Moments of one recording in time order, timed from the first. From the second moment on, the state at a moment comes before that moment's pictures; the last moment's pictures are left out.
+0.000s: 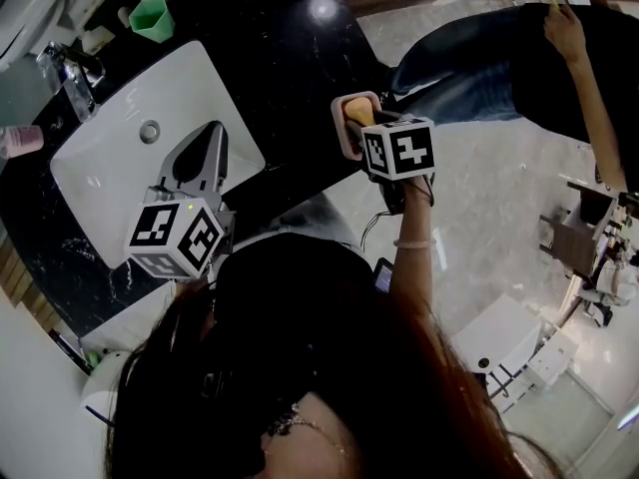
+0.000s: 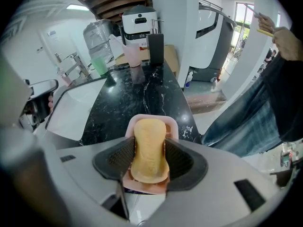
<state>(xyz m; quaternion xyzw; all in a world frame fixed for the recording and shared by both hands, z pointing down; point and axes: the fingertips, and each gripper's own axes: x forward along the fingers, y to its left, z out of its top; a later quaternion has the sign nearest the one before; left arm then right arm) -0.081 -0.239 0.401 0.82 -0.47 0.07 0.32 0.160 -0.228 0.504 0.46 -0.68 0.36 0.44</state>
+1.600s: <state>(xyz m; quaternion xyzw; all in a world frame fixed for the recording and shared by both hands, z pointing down) -0.071 -0.229 0.374 0.85 -0.43 0.05 0.30 0.112 -0.232 0.380 0.51 -0.77 0.25 0.29</state>
